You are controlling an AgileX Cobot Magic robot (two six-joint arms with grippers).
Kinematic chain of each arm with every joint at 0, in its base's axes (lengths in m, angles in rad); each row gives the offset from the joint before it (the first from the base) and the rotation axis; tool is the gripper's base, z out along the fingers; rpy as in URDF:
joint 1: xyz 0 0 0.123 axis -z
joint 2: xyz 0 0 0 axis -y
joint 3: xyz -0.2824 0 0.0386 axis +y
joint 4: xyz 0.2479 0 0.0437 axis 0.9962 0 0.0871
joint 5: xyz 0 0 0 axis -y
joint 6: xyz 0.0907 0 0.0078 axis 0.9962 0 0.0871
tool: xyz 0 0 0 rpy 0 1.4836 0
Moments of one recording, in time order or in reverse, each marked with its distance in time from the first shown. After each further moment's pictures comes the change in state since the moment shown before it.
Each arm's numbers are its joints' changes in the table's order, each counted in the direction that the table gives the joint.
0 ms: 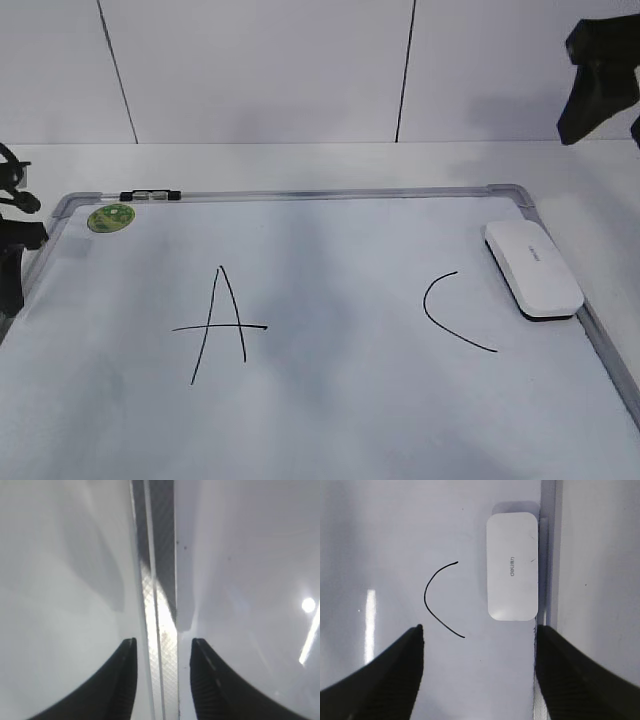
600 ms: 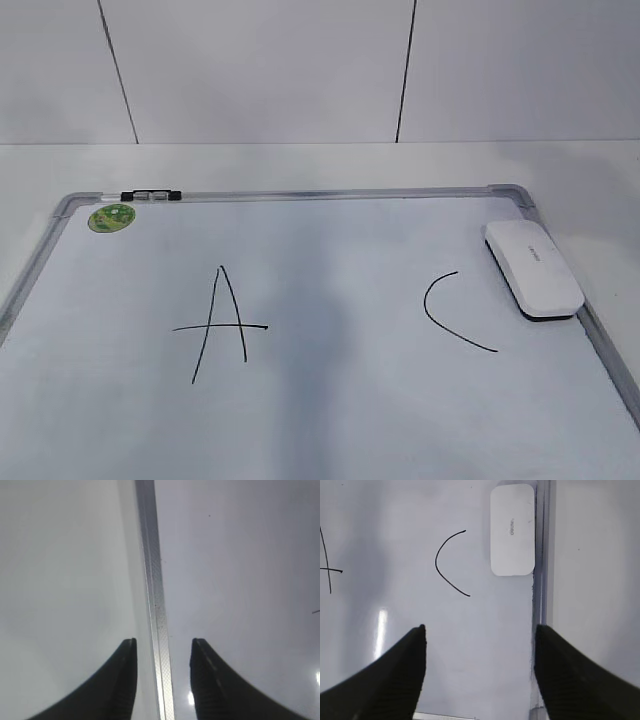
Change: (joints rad) left arm 0.000 0.326 -0.049 0.011 -0.022 0.000; right arm 0.000 0.404 0.248 0.023 -0.006 0.000
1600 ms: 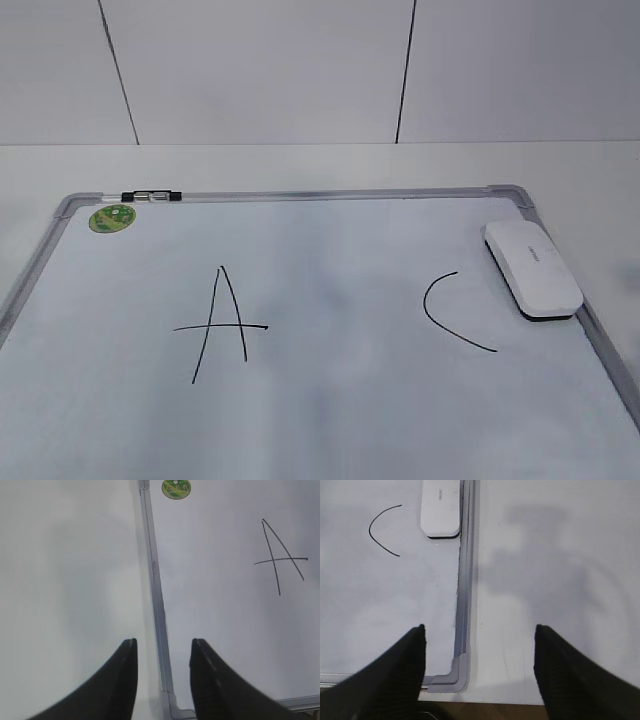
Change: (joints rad) left arm 0.000 1.004 0.424 0.015 -0.046 0.000; right arm 0.000 0.732 0.449 -0.218 -0.020 -0.017
